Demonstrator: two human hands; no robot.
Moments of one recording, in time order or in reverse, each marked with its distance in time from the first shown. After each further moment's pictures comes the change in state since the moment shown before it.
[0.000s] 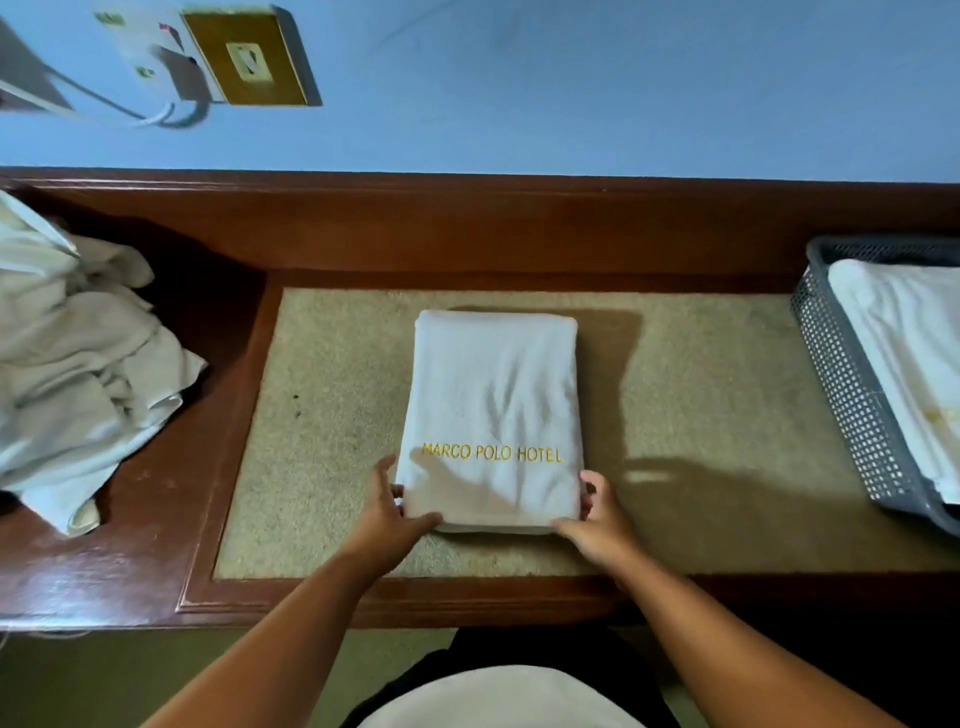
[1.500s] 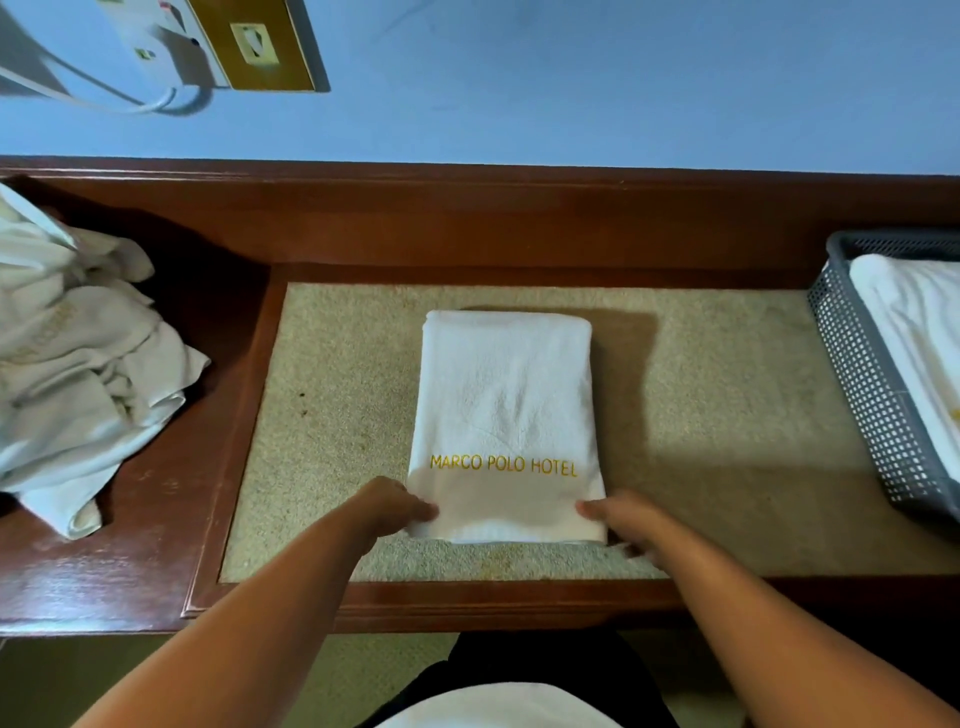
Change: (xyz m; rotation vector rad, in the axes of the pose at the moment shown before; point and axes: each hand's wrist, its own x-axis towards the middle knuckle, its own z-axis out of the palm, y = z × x) left_hand 0.037 0.014 -0.026 0.129 -0.205 -0.421; right_hand 0.019 -0.018 -0.026 -0.135 -0.182 0.362
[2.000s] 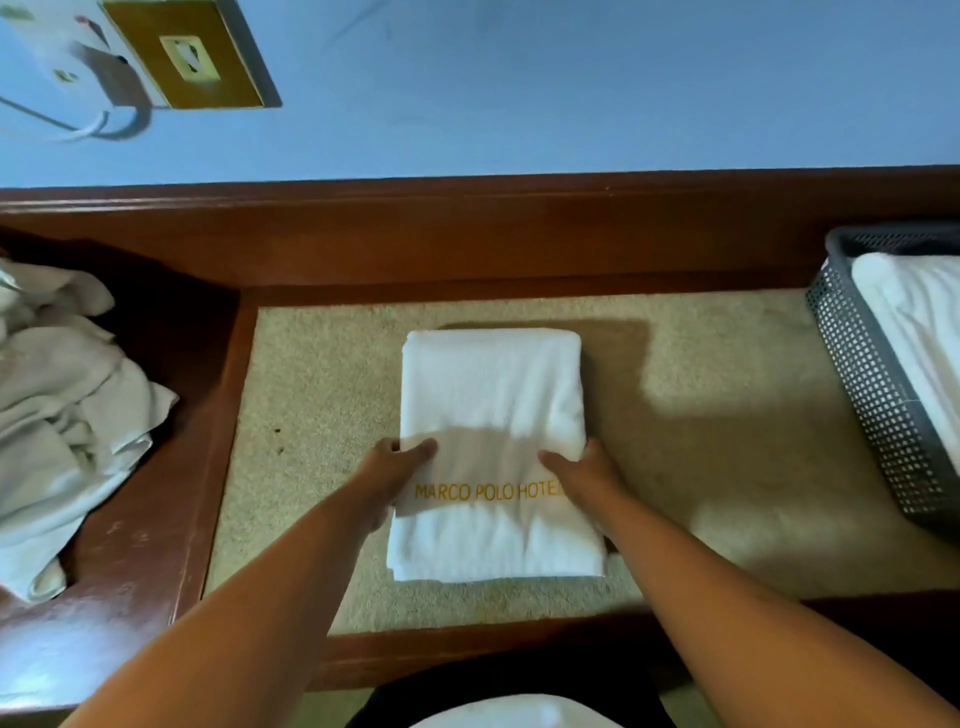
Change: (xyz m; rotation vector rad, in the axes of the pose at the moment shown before) left_hand 0.039 0.065 -0.010 -0.461 0.040 0.158; right_hand 0.028 -0.075 0.014 0.341 0.224 -0.218
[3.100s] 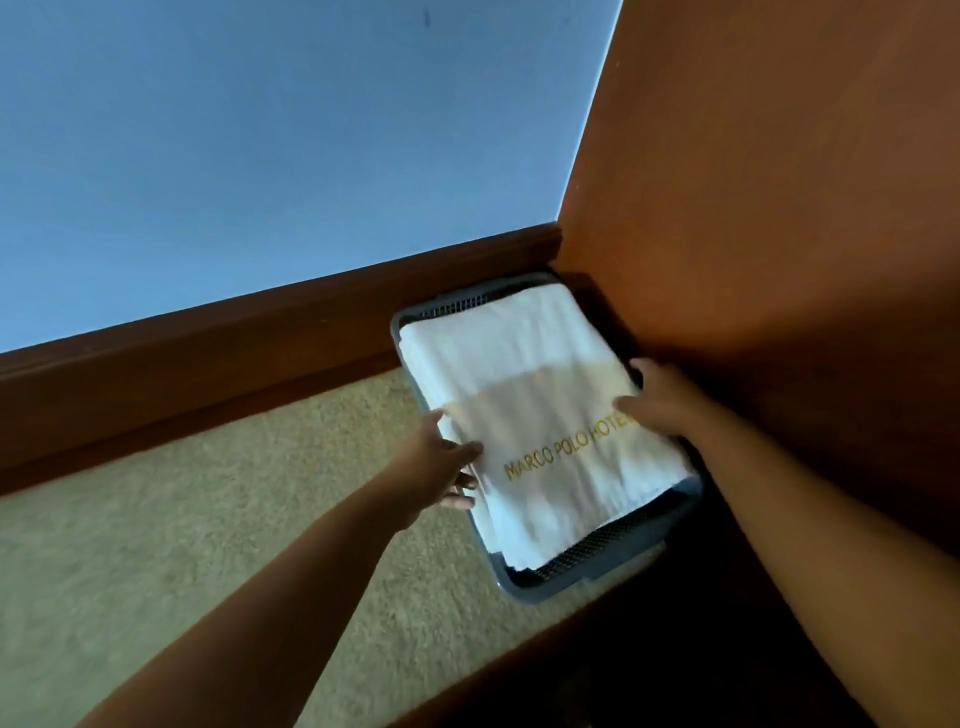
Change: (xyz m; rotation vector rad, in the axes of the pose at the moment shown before) left_hand -0.108 0.161 0.554 0.274 -0.524 0.315; right_hand 0.064 0.026 -0.628 -0.507 0.385 -0.045
